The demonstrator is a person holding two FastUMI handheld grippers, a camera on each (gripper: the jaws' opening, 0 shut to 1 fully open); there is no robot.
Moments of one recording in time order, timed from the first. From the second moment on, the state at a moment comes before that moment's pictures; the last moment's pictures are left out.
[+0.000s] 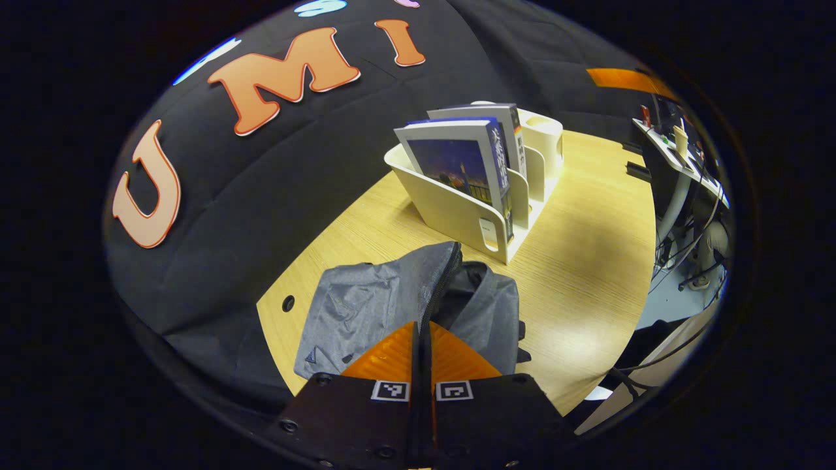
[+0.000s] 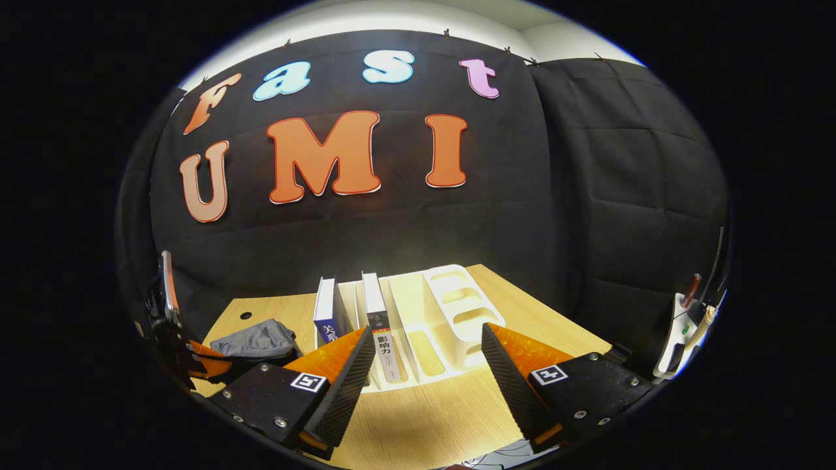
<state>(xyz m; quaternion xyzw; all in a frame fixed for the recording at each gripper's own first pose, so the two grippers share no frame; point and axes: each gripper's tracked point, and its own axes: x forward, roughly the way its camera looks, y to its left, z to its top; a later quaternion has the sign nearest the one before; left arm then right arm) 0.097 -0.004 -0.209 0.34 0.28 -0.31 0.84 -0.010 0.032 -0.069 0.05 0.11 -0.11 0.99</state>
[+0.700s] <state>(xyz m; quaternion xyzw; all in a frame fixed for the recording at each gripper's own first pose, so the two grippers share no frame) 0.176 0.036 -0.107 0.26 0.23 -0.27 0.90 -0.015 0.039 -0.054 0.04 0.11 -0.13 0.98</state>
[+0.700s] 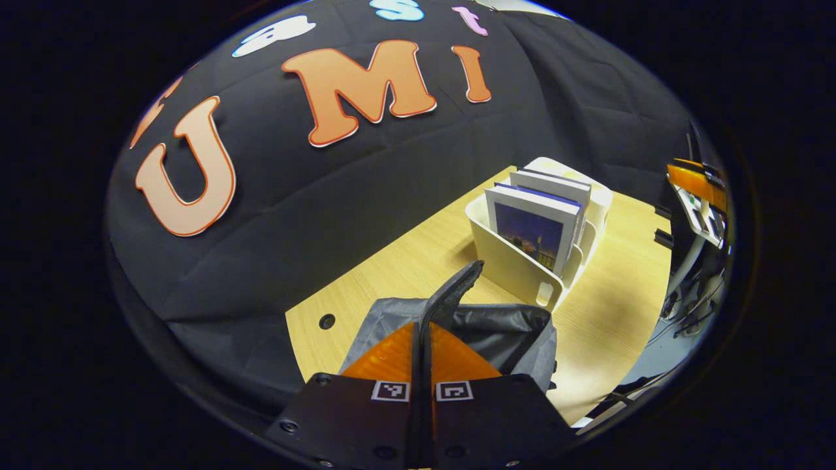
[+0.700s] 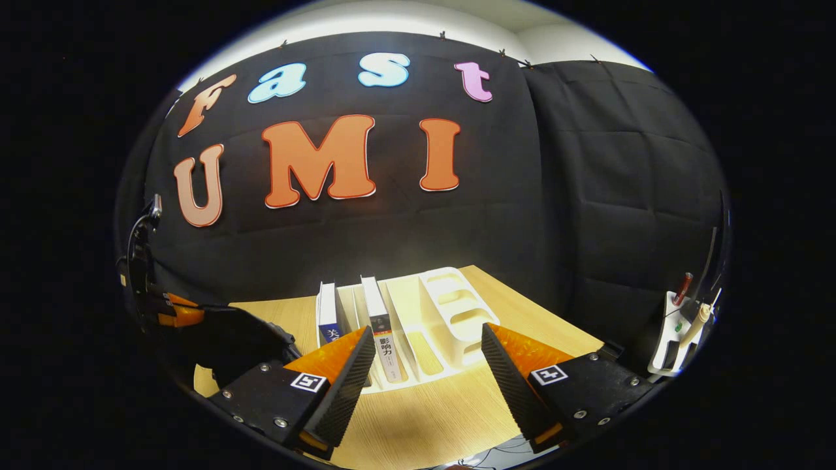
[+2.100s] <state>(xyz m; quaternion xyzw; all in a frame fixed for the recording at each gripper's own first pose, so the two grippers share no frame) 0.210 0.049 -0.096 0.21 0.25 -0.28 0.90 0.169 0.185 -0.040 0.01 0.44 0.10 0.89</state>
